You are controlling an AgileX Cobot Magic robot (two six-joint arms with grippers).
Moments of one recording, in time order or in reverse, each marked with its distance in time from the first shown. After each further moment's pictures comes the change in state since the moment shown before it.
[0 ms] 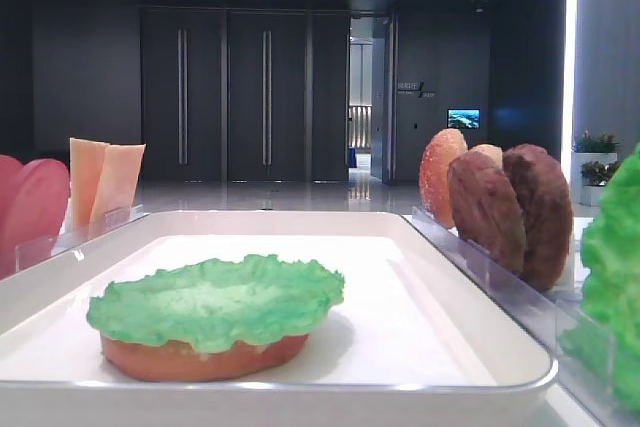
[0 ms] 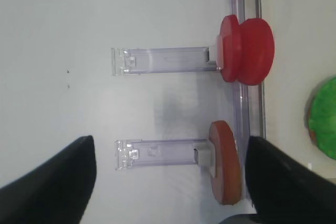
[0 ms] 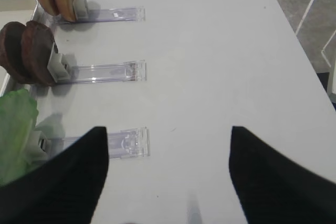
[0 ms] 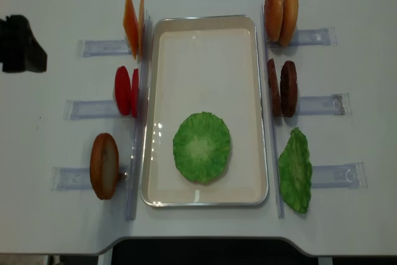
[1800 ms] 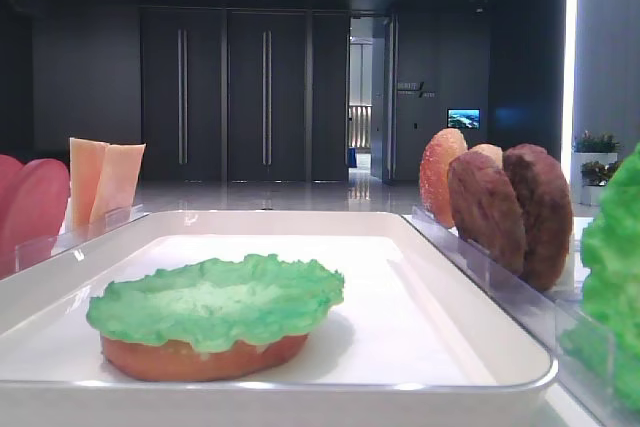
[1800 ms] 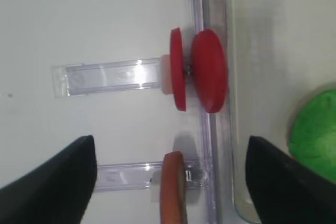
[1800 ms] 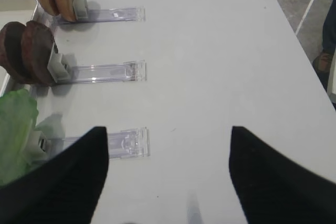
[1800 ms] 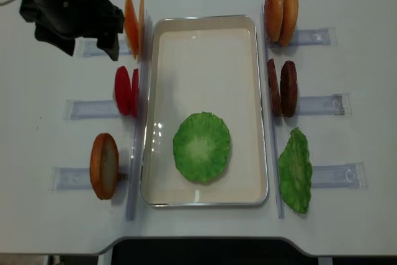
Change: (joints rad) left arm -0.346 0.390 -0.185 0.161 0.019 -0.305; right arm 0.000 0.000 0.000 0.000 -0.001 0.000
